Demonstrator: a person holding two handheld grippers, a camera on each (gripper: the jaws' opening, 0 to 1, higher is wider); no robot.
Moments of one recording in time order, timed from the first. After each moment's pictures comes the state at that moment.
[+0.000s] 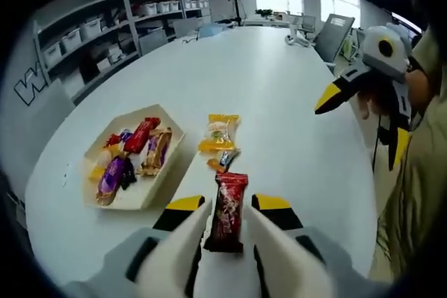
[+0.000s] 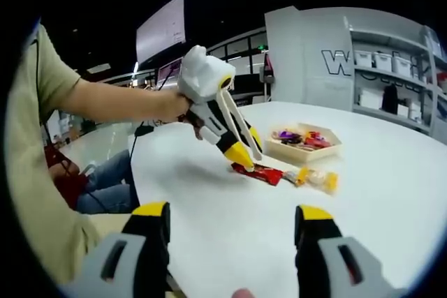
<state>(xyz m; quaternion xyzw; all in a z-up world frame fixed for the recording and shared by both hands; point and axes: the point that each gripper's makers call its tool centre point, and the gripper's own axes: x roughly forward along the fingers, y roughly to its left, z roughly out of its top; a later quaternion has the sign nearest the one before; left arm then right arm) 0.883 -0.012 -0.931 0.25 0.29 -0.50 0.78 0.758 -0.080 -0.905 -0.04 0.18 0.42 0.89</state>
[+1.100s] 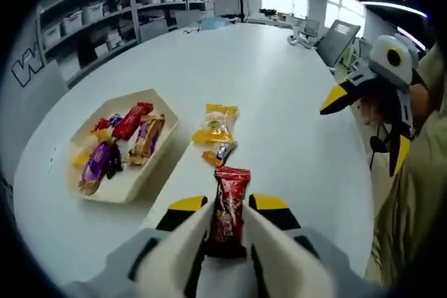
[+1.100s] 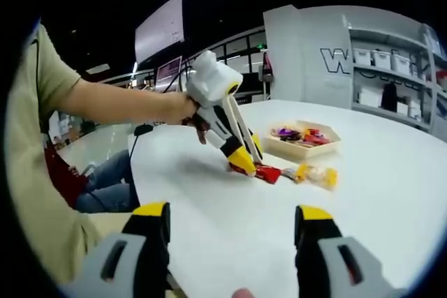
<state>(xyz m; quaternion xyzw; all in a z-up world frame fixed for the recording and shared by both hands) 0.878 -0.016 -0.947 0.22 0.33 -0.50 0.77 0.757 -0.082 -0.909 -0.04 0.18 0.42 0.89</state>
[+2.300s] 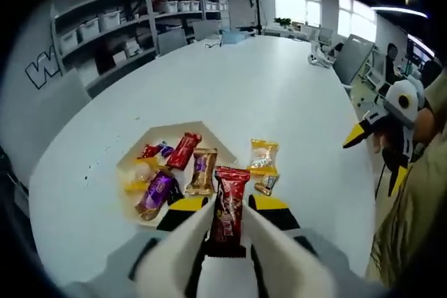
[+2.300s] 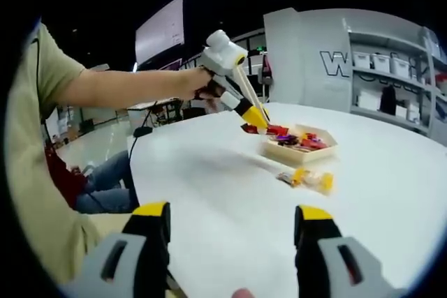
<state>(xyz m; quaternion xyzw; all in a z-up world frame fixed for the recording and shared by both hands) 0.938 0.002 -0.876 0.22 0.30 -0.46 0.81 0.757 -0.087 -0.901 -0.04 0.18 0.41 0.89</state>
